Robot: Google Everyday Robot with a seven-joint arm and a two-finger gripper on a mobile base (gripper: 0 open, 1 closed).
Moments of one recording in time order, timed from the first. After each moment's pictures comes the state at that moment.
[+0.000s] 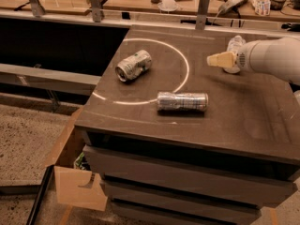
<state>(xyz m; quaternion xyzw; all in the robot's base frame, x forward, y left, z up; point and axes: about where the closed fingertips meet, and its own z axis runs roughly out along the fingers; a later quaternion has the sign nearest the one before) 0.702 -0.279 0.879 -0.10 0.85 0.01 0.51</state>
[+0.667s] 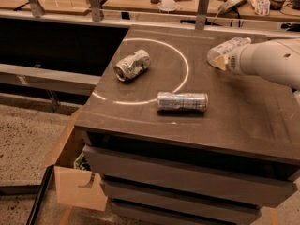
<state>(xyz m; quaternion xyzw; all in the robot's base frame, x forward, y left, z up) 0.709 -0.266 0.859 -0.10 0.87 0.00 0.49</state>
